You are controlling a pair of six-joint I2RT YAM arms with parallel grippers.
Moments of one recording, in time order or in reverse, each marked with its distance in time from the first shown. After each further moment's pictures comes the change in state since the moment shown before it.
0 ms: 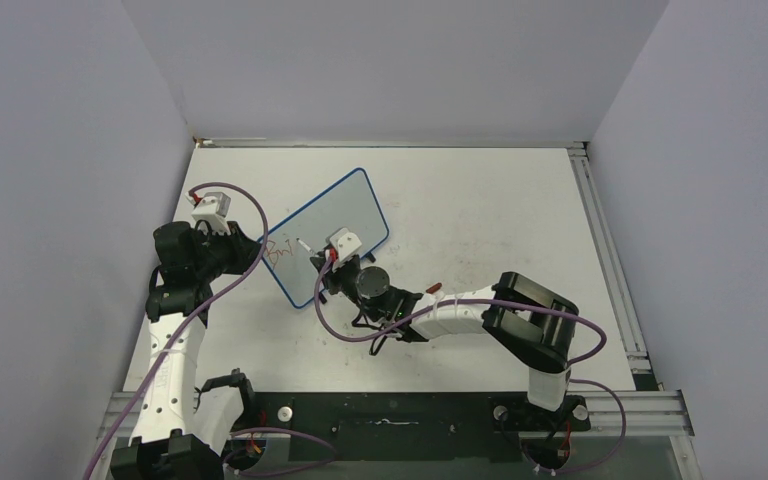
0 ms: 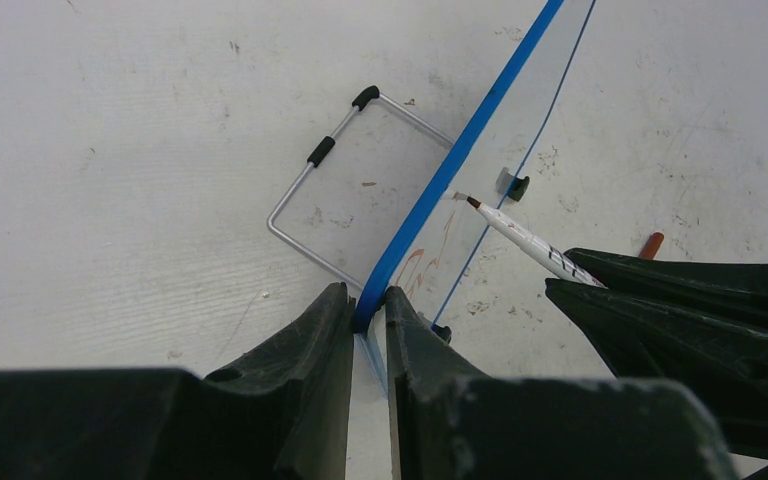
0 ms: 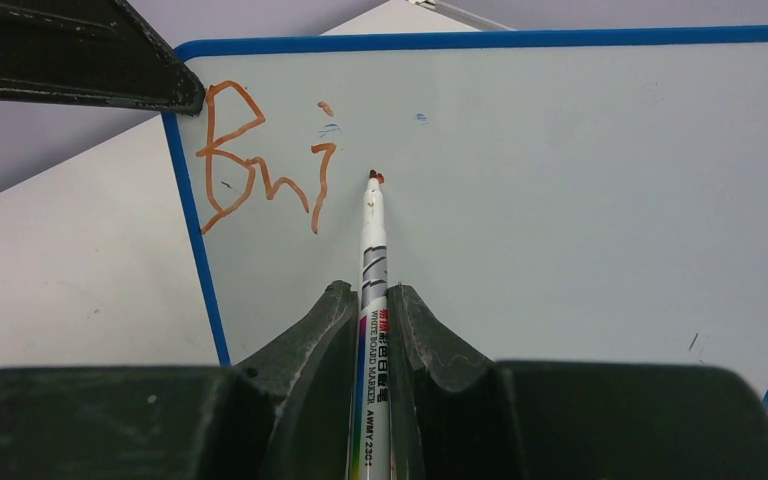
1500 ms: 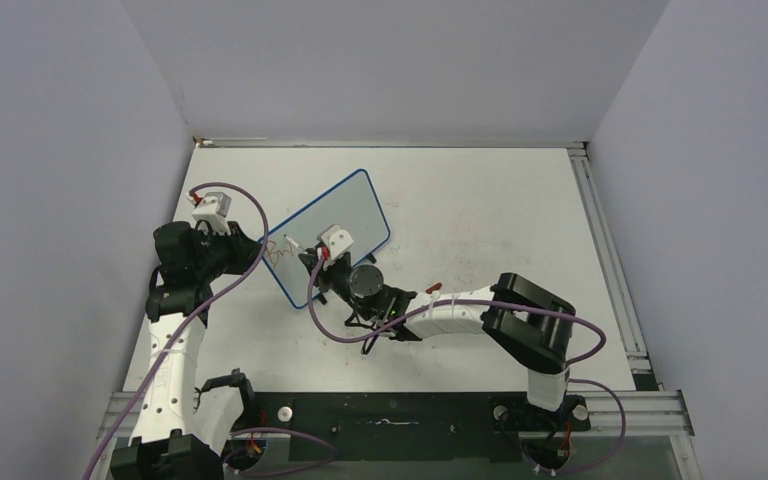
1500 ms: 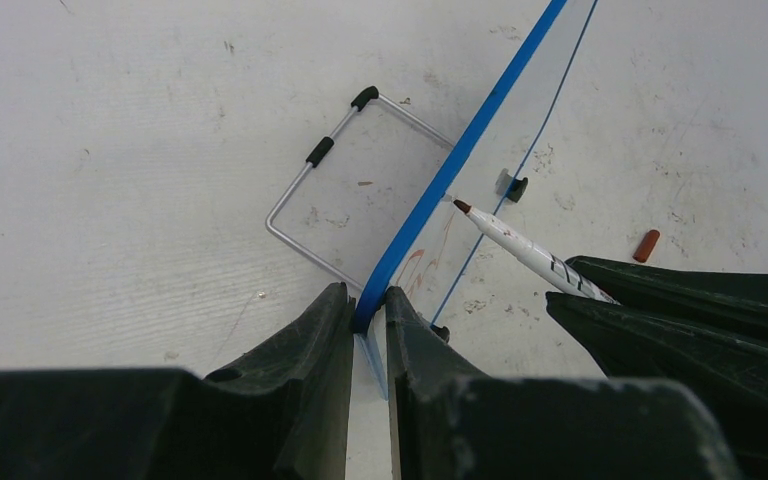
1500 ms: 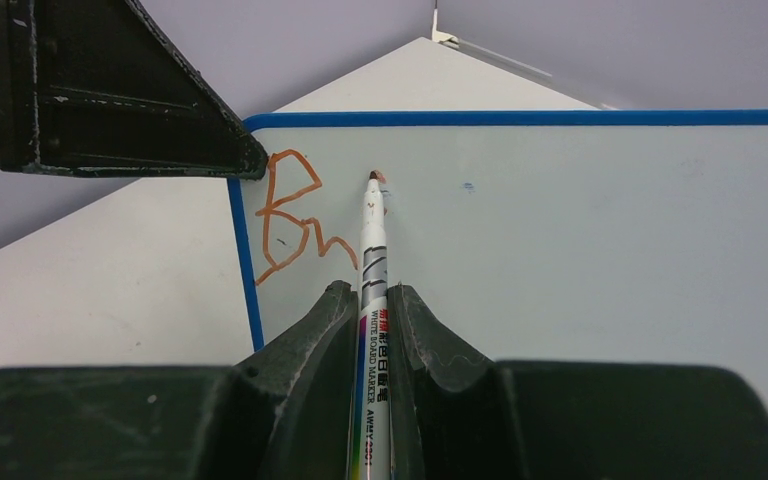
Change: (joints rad) left arm 0.000 0.001 0.000 0.001 0.008 0.000; right arm 0.029 0.013 0.074 -0.007 -0.006 -0.006
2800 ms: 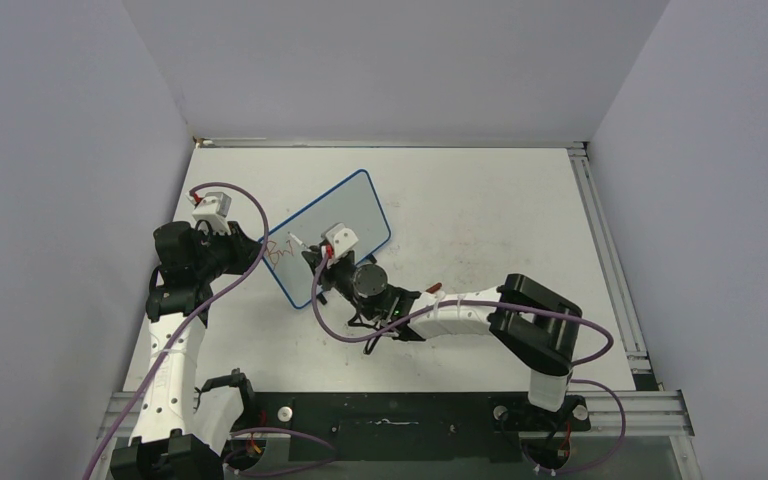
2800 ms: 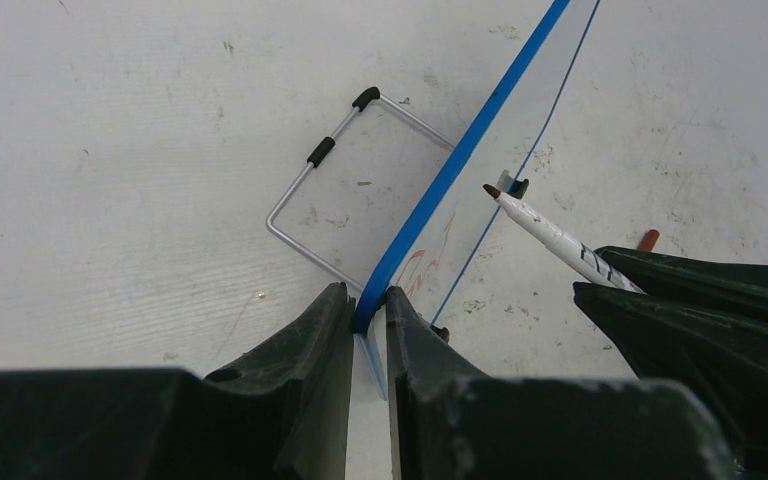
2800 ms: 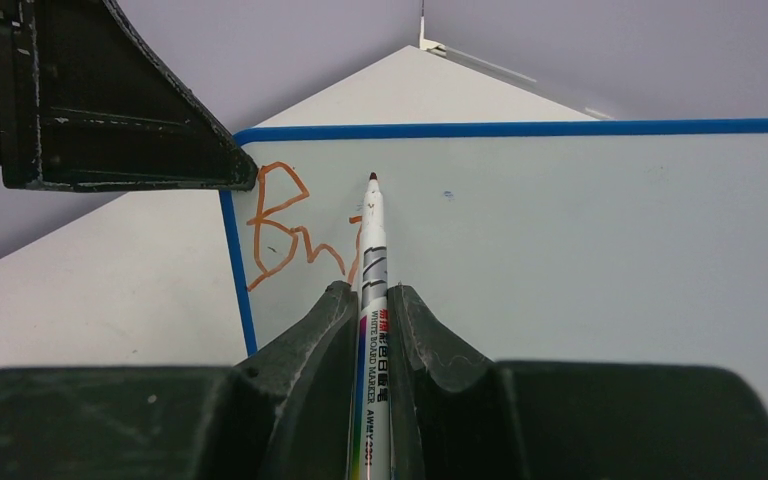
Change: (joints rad) left arm 0.000 0.000 0.000 0.000 0.001 0.000; right arm -0.001 -0.040 -0.024 -0.007 0.023 0.000
